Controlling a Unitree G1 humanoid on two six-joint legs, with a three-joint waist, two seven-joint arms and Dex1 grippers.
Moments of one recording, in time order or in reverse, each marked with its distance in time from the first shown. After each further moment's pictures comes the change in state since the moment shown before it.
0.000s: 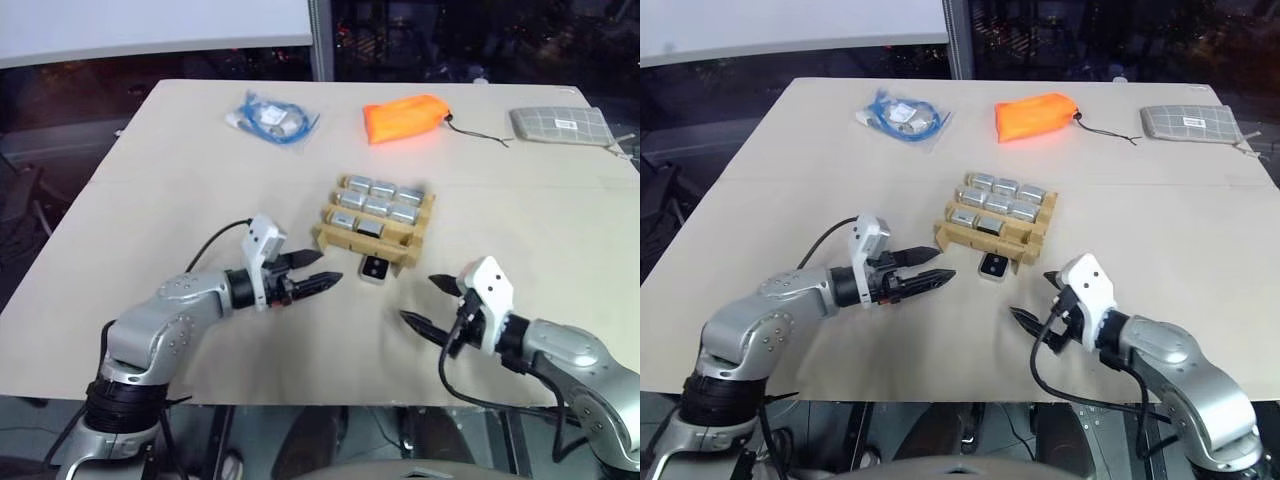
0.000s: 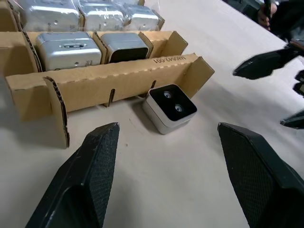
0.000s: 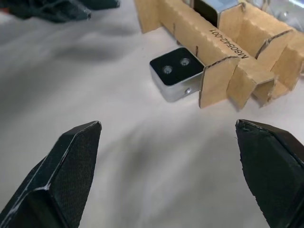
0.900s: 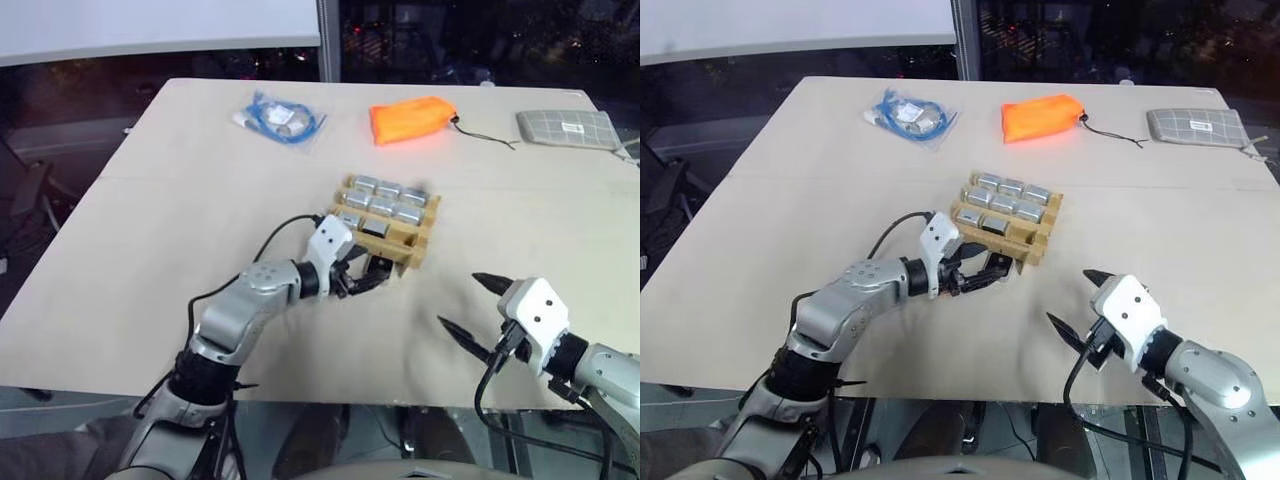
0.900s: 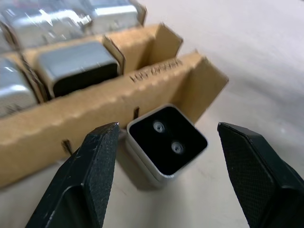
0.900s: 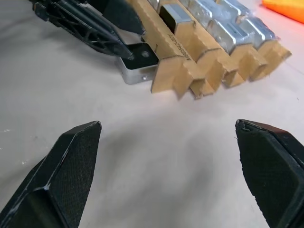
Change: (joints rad) left arm -0.181 -0.182 -0.257 0.115 0.284 -0.066 0.054; right arm 0.215 -0.112 -0.123 -0.132 -0.132 -0.218 -0.018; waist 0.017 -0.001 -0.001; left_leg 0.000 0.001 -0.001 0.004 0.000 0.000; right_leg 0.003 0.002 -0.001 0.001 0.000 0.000
